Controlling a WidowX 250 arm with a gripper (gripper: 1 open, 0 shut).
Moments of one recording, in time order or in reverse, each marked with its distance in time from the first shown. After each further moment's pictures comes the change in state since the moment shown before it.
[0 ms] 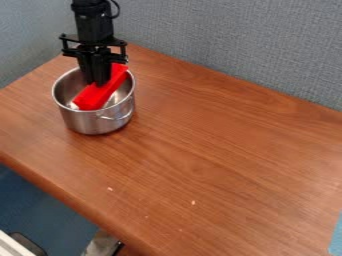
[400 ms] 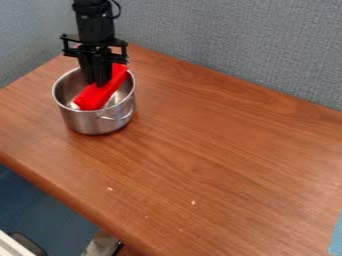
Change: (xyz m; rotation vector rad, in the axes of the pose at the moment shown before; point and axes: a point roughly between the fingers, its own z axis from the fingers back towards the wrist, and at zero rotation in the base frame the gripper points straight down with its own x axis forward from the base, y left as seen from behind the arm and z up) arm 0.000 -0.001 0.000 0.003 0.001 -0.001
